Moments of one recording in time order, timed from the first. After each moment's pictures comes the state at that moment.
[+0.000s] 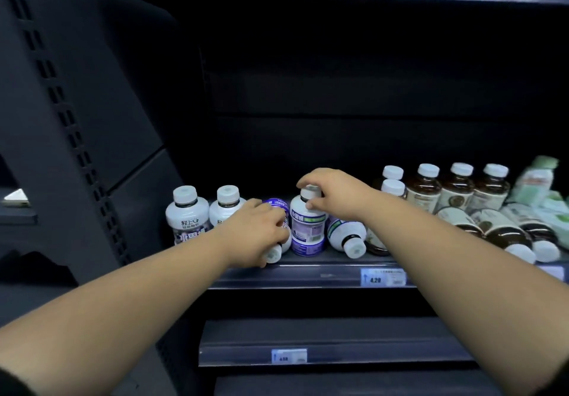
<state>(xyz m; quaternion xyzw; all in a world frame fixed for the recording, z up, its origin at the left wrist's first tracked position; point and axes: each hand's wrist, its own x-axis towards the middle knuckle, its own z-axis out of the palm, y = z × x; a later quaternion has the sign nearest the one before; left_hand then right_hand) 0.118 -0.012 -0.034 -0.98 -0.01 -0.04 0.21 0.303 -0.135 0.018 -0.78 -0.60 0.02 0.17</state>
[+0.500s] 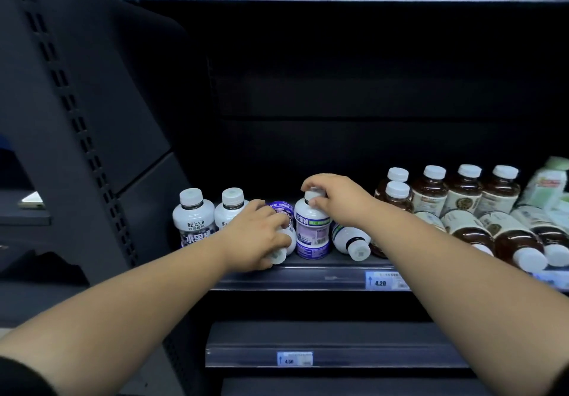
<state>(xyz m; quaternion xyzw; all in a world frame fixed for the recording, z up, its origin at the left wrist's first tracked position) 0.113 -0.006 -0.044 -0.97 0.03 -0.10 0.21 0.305 -0.137 0.003 -0.77 -0.58 0.03 0.26</state>
